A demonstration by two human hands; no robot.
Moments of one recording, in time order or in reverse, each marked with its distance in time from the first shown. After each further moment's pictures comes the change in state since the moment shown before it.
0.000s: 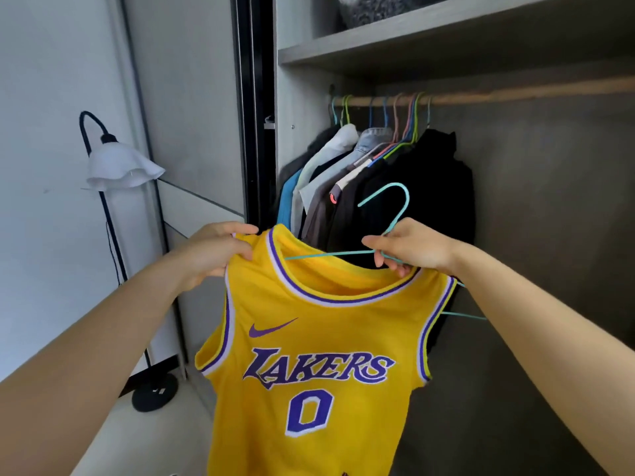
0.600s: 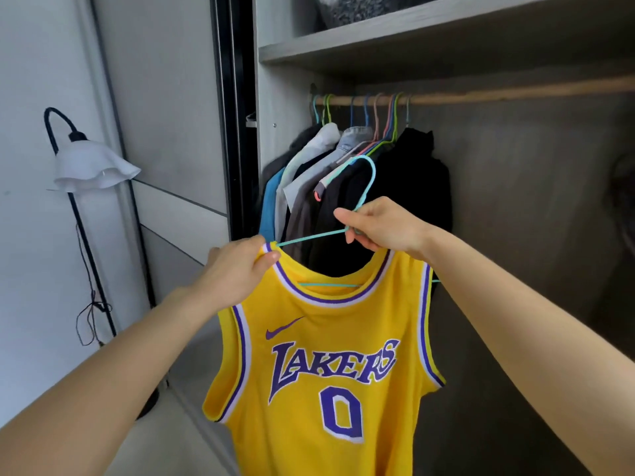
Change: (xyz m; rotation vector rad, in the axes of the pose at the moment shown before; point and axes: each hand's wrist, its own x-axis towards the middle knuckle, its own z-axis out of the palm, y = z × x) left_hand -0.003 -0.021 0.047 0.835 0.174 0.603; right_hand 0.000 -0.026 0.010 0.041 0.093 -0.111
